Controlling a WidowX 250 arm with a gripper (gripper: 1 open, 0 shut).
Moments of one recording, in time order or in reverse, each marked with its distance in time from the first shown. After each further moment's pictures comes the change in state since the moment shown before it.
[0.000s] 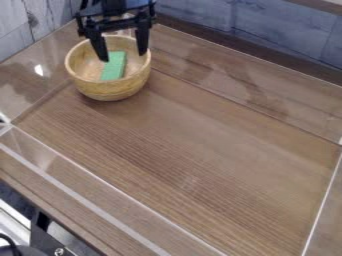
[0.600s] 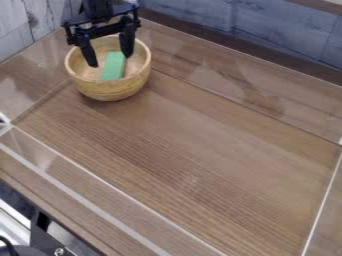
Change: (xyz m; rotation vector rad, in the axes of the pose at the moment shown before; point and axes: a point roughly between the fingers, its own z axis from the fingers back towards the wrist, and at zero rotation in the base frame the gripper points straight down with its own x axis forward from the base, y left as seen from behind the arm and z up) arm 0.016 0.019 -0.008 0.019 -0.019 0.229
